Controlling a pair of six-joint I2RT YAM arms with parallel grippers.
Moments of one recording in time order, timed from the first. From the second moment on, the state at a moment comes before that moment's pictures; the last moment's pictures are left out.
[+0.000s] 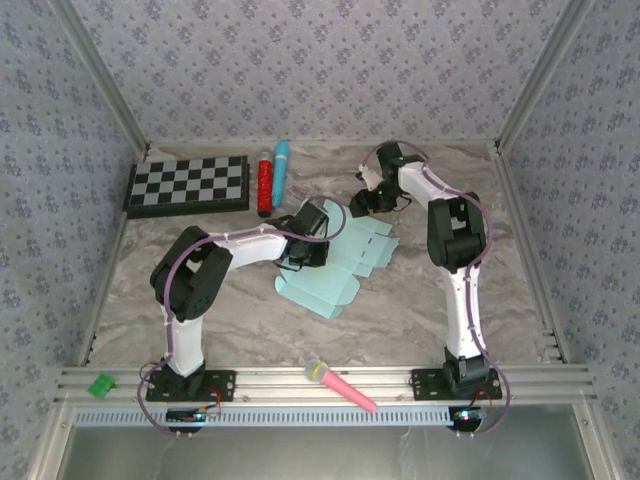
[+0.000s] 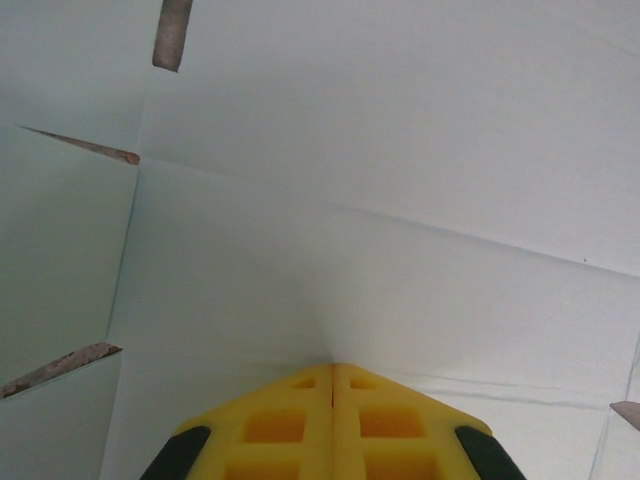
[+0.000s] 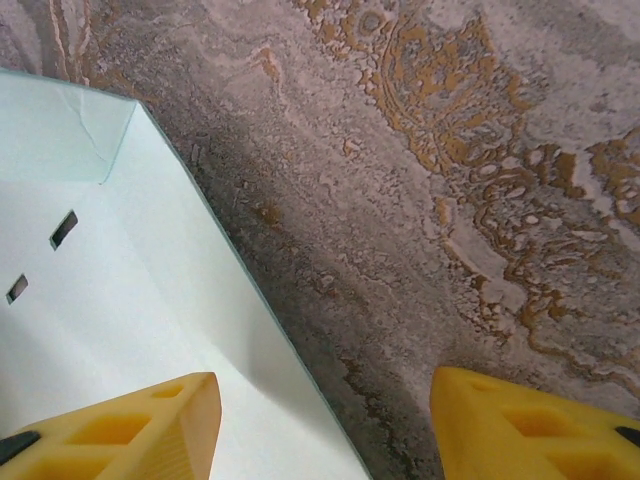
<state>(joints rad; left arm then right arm) -0.73 1.93 1.21 -0.38 0.08 -0.54 0.25 2.33 1.90 -0.88 -0.44 -0.14</state>
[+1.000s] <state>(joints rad) -0.73 1.93 1.21 -0.38 0.07 -0.54 0.24 2.32 1.90 -0.95 -0.50 -0.30</state>
